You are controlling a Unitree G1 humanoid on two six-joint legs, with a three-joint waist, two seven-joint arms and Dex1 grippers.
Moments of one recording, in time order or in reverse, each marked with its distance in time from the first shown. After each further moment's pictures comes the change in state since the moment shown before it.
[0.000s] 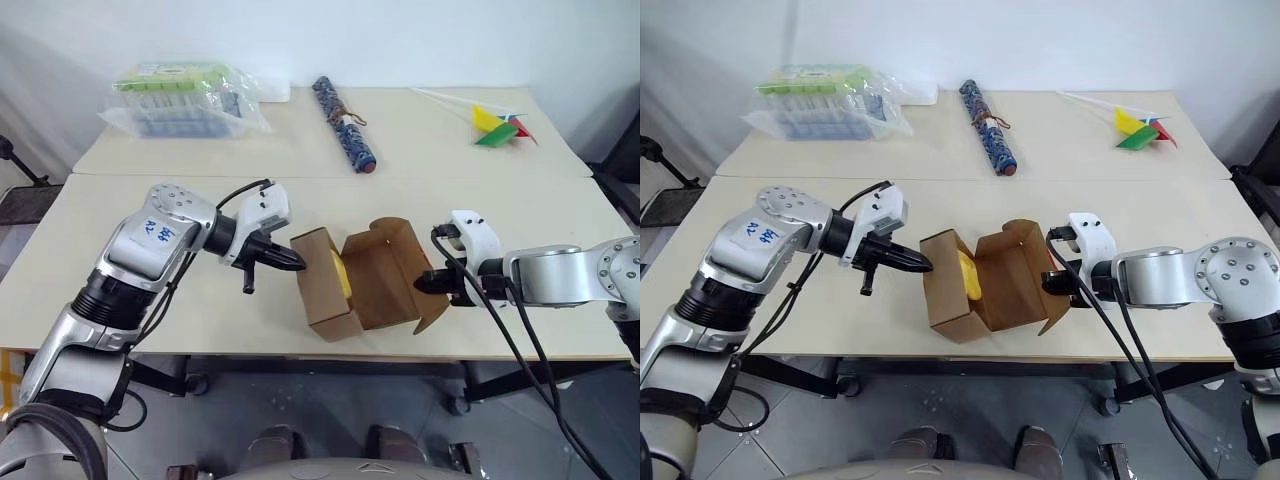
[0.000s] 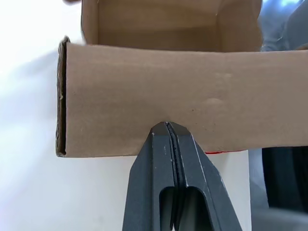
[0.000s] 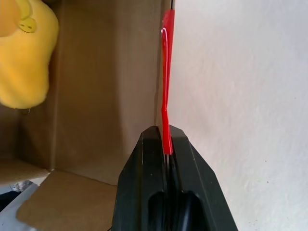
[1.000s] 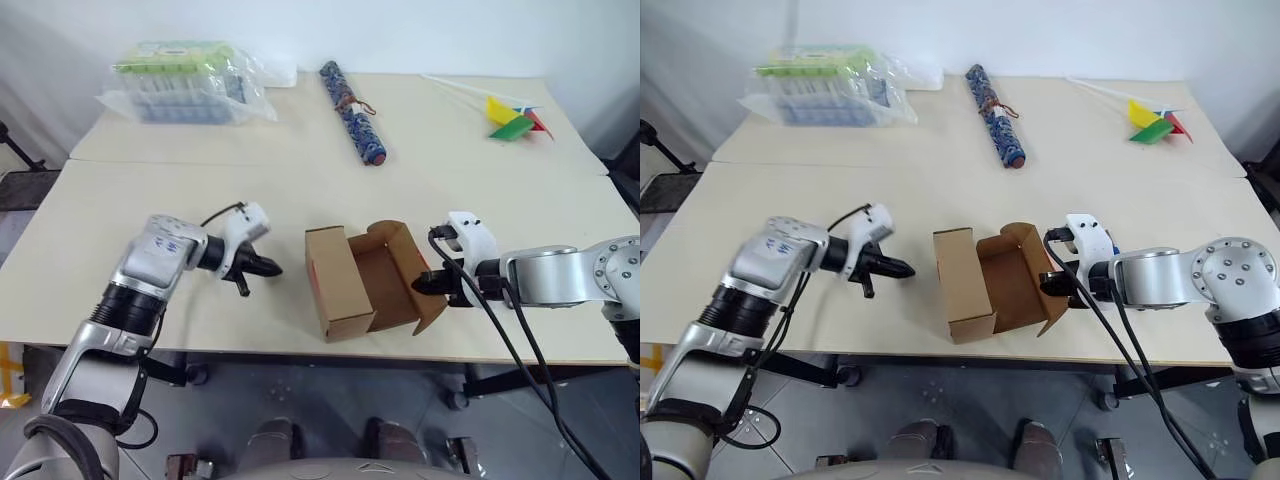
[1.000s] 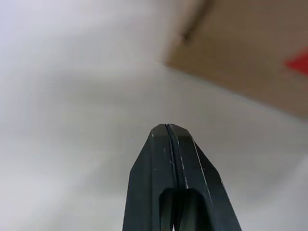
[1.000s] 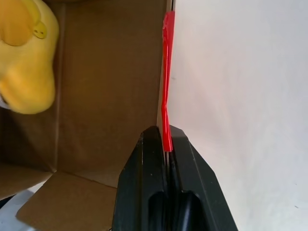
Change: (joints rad) left arm -0.007 -0.101 0.156 0.219 0.057 0.092 0.084; right arm -0.003 0.003 0.005 0.005 -0.003 0.004 -0.004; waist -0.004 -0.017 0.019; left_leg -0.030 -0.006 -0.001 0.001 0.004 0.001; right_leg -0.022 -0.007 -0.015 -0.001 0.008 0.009
